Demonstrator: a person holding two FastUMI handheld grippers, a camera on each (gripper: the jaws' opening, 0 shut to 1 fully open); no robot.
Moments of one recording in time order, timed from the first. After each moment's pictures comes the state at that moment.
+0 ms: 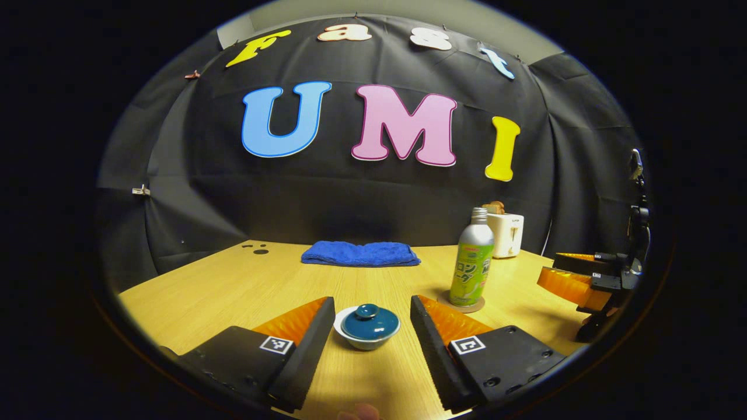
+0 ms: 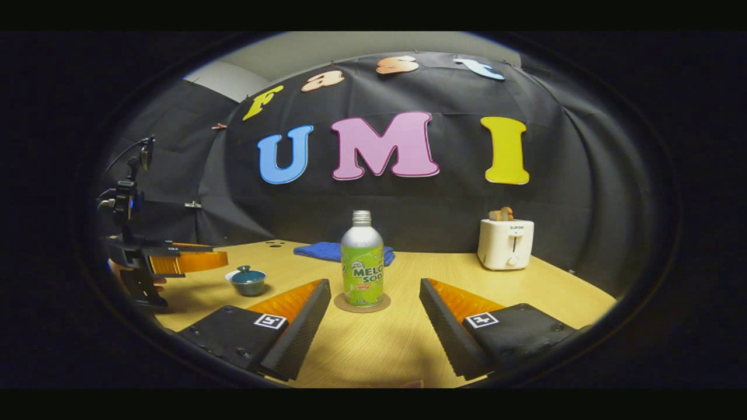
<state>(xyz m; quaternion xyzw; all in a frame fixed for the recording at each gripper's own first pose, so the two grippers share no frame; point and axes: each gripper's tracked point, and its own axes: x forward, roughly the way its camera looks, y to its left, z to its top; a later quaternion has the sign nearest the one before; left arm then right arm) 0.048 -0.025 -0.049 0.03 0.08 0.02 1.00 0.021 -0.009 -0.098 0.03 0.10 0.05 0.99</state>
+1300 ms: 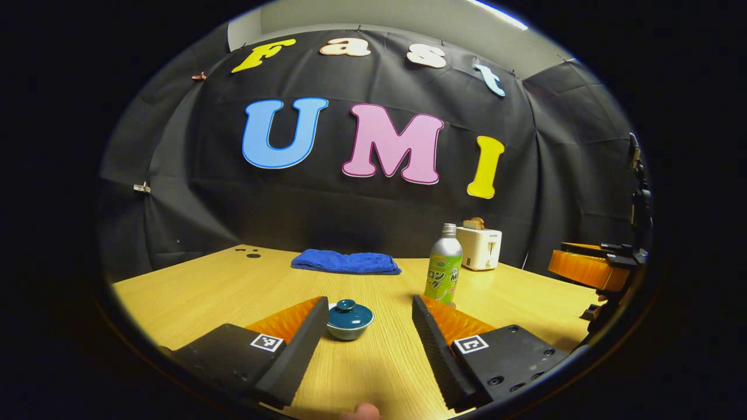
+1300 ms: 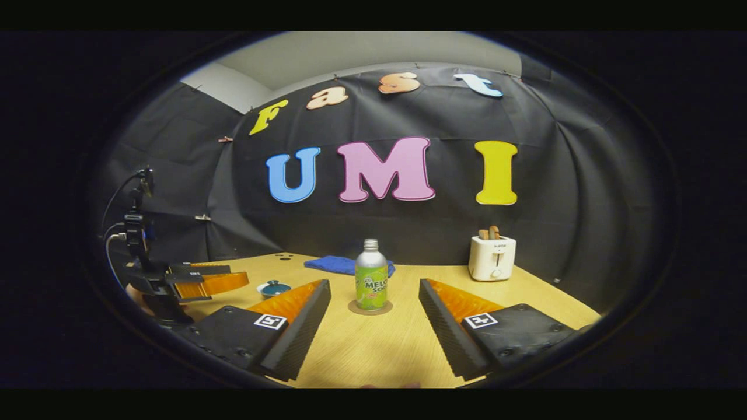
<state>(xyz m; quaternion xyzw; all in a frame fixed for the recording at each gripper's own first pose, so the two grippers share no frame) 0.013 -0.044 -0.035 0.01 0.04 0.00 1.00 -0.023 -0.003 -0.036 0.02 0.07 0.05 1.00</state>
